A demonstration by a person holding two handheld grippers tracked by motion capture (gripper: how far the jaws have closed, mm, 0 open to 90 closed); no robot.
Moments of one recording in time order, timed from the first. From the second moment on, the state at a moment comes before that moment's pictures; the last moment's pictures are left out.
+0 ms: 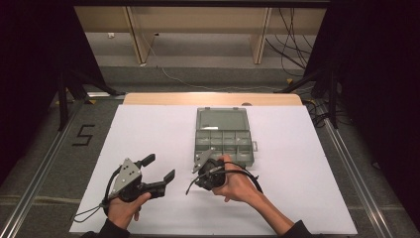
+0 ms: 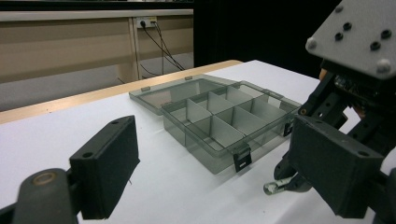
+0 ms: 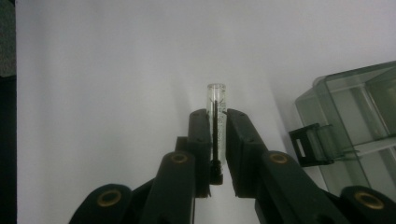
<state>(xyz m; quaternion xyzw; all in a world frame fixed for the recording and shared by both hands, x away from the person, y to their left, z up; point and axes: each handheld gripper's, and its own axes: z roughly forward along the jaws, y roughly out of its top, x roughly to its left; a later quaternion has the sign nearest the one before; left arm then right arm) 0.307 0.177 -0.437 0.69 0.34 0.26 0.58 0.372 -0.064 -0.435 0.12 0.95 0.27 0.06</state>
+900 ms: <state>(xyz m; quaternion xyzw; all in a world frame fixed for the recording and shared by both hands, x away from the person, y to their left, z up) 0.307 0.177 -0.437 0.69 0.34 0.26 0.58 0.392 -0.102 -0.409 0.18 0.93 0.32 0.10</state>
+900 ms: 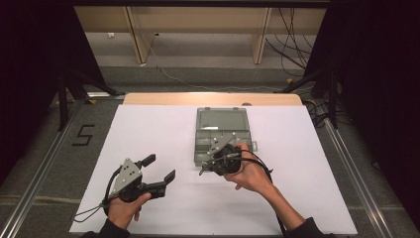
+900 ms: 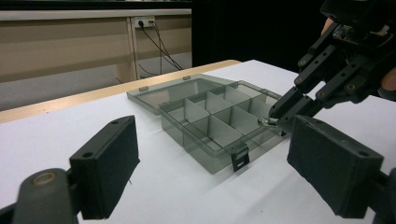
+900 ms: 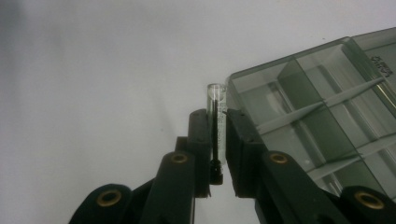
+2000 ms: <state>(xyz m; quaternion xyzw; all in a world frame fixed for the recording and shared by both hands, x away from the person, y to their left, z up) 0.307 0.177 -0.437 0.69 0.34 0.26 0.58 0.415 -0.139 -0.404 0.26 0.90 0.33 0.12</state>
